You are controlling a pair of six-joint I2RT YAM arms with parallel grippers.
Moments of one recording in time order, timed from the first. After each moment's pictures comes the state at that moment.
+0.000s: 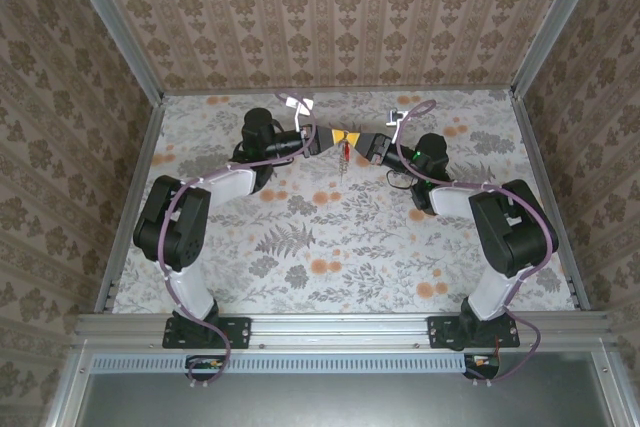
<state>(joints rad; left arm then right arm) -0.47 1.80 1.08 0.73 0.96 -0.78 0.31 1.73 0.80 1.09 -0.72 1.00</state>
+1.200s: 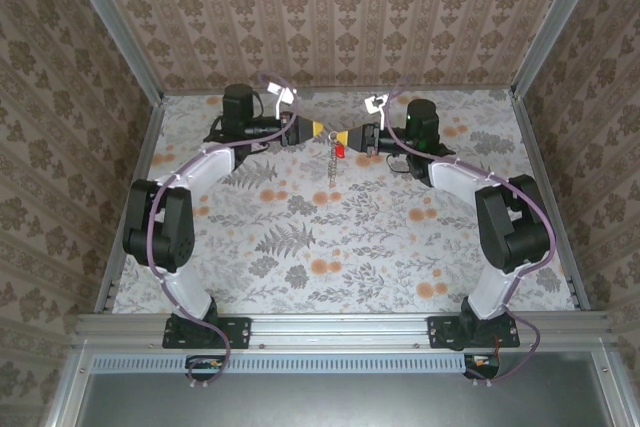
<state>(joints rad) -0.33 1.77 1.27 0.15 1.10 -0.36 0.28 1.77 1.11 0.51 -1.01 0.60</state>
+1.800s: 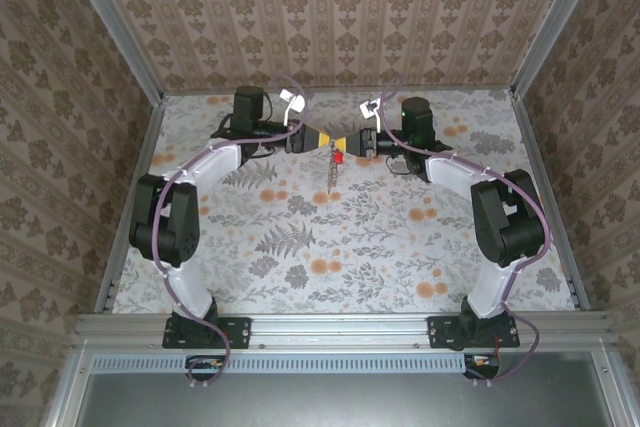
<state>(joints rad) -0.36 1.82 1.33 -0.01 1.18 -0.25 0.28 1.81 1.15 0.39 -1.07 0.54</state>
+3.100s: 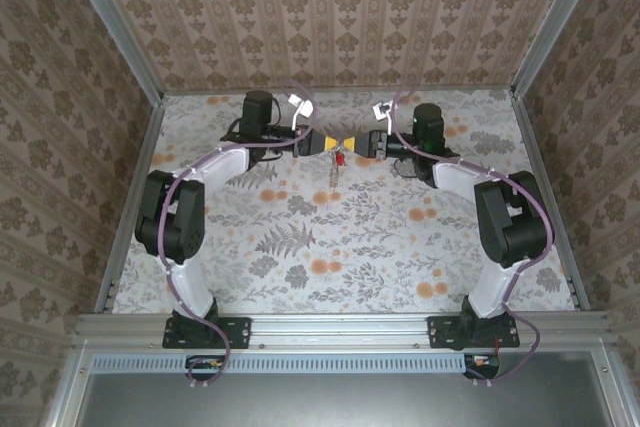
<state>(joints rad) -0.40 1.84 1.28 0.11 1.17 -0.31 0.22 1.78 1.03 0.55 -1.05 0.63</state>
